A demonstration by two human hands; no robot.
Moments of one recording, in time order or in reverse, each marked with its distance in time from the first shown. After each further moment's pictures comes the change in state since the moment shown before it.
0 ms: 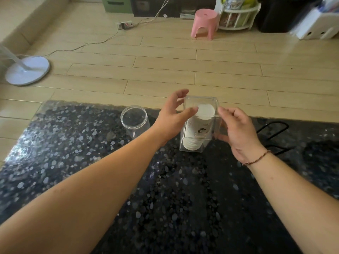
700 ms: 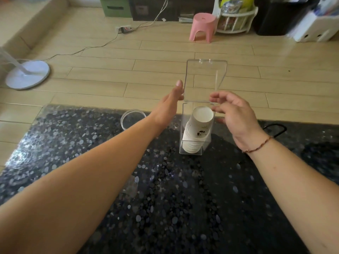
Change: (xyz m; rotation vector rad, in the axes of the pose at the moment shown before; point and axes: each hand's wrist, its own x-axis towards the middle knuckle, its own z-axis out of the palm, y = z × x) left_hand 0.017 0.030 -0.016 0.198 -0.058 -0.139; right_hand 0.012 -0.039 0.010 -0.233 -0.053 -0.119
